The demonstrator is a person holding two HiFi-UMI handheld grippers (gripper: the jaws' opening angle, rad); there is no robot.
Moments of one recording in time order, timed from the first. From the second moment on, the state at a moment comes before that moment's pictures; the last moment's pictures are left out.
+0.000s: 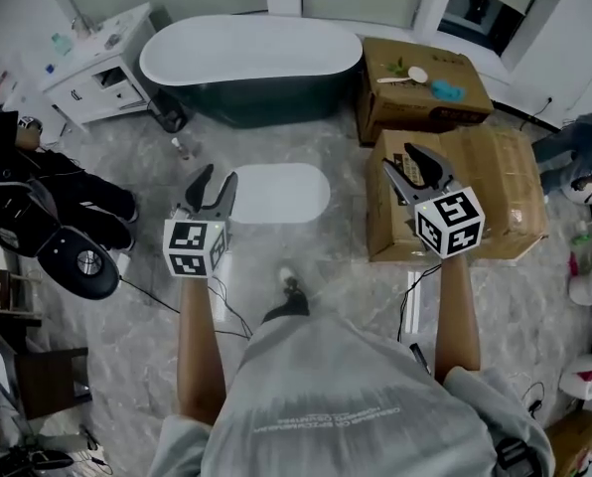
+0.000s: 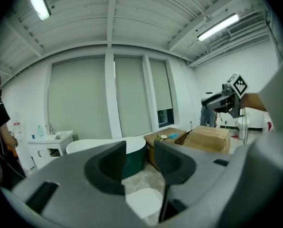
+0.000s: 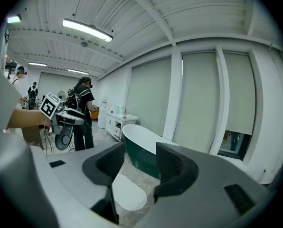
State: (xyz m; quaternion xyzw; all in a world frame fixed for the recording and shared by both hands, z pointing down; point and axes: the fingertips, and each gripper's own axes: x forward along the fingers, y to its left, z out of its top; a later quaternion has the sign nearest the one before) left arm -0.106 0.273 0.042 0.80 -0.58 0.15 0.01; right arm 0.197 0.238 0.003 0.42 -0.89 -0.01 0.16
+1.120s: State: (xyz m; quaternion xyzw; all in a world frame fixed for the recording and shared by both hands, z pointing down) left arm -0.154 -0.004 0.187 0.81 -0.52 0.25 0.13; right arm 0.146 -0.045 0.171 0.37 -0.88 0.13 0.26
